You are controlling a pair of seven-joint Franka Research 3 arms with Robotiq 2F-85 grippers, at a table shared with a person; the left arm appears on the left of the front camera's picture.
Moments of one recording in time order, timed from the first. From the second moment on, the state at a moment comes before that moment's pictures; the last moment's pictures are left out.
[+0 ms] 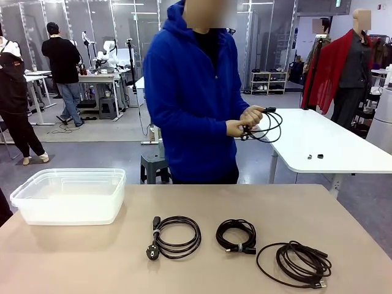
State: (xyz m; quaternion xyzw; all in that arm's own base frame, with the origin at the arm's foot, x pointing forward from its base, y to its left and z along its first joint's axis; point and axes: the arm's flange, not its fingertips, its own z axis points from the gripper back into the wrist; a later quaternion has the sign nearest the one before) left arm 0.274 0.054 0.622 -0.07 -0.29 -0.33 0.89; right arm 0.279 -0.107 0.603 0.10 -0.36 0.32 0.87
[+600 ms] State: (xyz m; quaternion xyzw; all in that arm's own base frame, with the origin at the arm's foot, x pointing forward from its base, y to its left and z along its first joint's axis) left arm 0.317 -0.013 0.634 -0.07 -0.24 -0.38 0.89; right arm 0.279 -0.106 0.603 0.10 -0.36 0.32 0.87
